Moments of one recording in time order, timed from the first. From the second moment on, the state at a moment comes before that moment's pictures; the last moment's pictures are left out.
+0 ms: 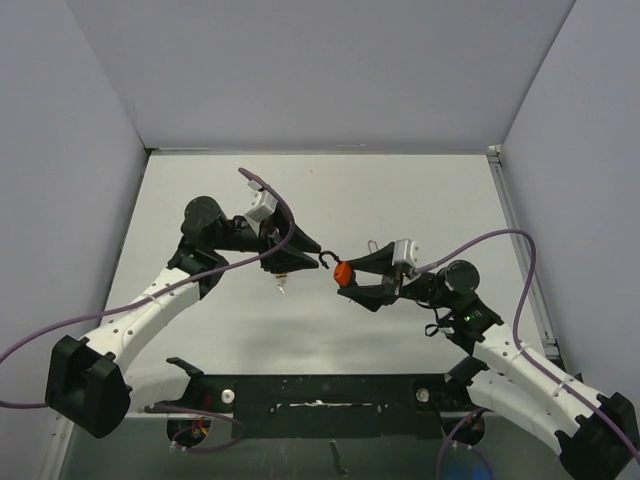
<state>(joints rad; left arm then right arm) -0.50 1.18 0.86 0.52 1.18 -0.40 0.63 0.77 0.48 0.48 -0.74 0.03</state>
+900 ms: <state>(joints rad) -0.52 1.22 0.94 0.32 1.12 -0.34 0.66 0.83 0.52 0.47 -0.72 -0.01</state>
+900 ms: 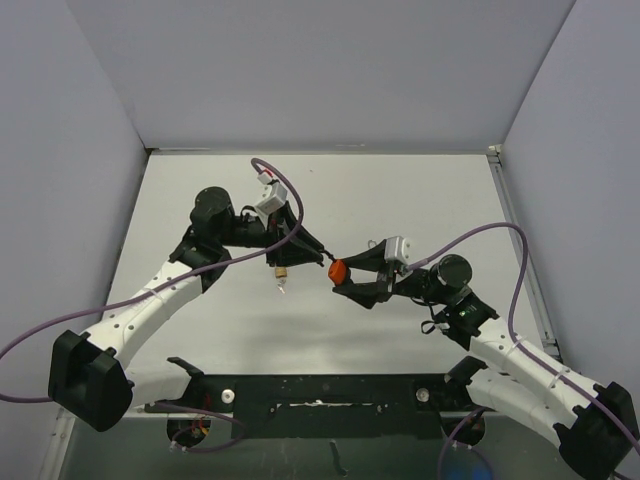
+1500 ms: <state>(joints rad) -0.53 1.22 0.96 0.21 1.10 -0.27 0.66 0.83 0.52 0.45 -0.72 -0.02</state>
